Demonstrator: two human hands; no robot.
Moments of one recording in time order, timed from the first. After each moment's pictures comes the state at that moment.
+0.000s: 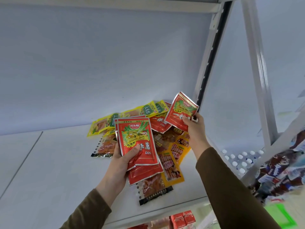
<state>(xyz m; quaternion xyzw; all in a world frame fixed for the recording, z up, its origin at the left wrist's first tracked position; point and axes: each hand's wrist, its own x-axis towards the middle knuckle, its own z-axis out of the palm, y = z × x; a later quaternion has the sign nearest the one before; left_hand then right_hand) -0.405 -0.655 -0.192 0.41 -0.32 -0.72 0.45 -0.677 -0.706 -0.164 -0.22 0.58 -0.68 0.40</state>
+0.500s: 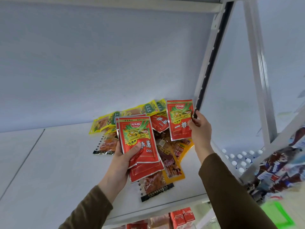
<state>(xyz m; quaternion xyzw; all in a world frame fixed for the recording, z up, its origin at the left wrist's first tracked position) -0.405 -0.652 -0.190 0.40 -0.31 -0.73 0.46 -0.680 -0.682 -0.170 -0.34 0.66 -0.62 0.24</state>
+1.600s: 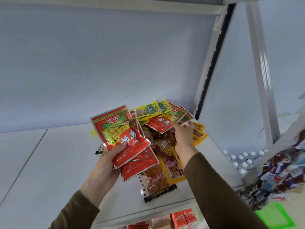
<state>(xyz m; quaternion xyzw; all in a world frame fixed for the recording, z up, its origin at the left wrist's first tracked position) -0.364 -0.645 -0.171 0.41 -0.31 -0.71 0.48 -0.609 -0.692 -0.155 -0.16 0.56 -0.69 0.44</state>
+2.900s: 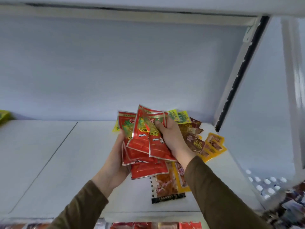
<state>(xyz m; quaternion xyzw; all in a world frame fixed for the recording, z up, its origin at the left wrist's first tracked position) -0.358 -0.634 -0.151 0.41 -0.33 -0.71 0.47 -0.546 -0.692 -0.118 -0.55 0.49 -0.52 0.43</state>
